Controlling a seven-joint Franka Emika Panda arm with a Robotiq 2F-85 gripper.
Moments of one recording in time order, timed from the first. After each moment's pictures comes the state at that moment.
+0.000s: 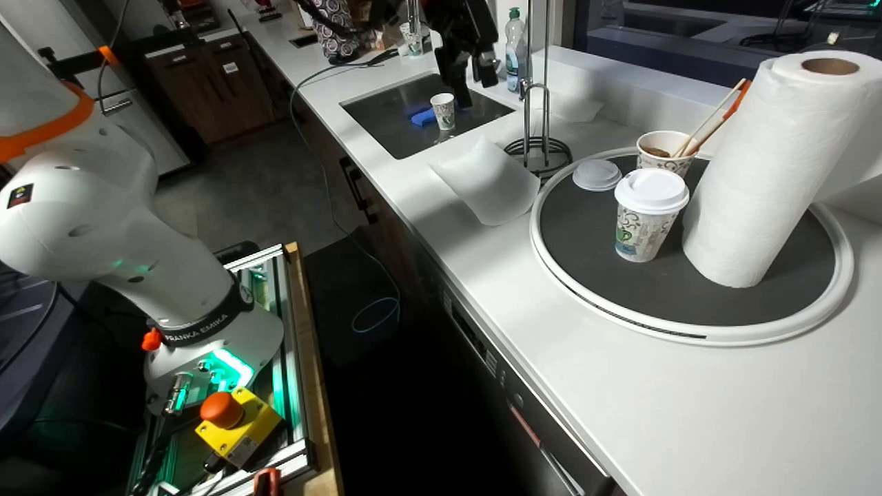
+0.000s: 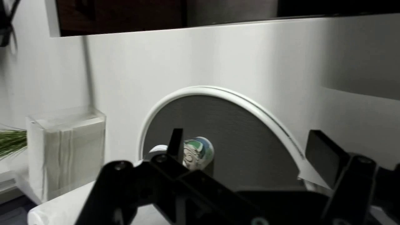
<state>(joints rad) 0.06 -0.09 0.18 -2.15 -0.63 1.81 0.39</state>
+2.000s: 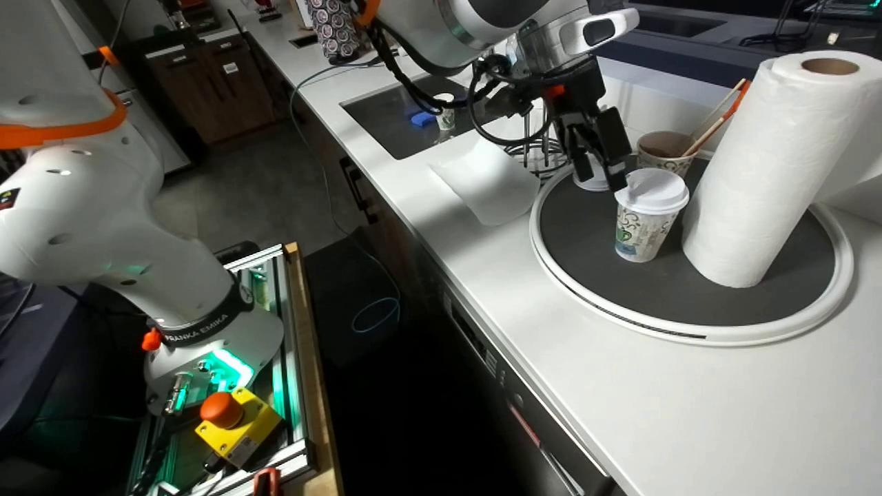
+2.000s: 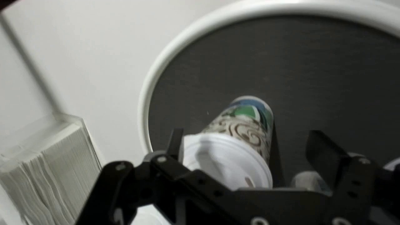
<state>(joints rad) -0.06 0.19 -0.10 -2.10 -0.65 2.42 0.47</state>
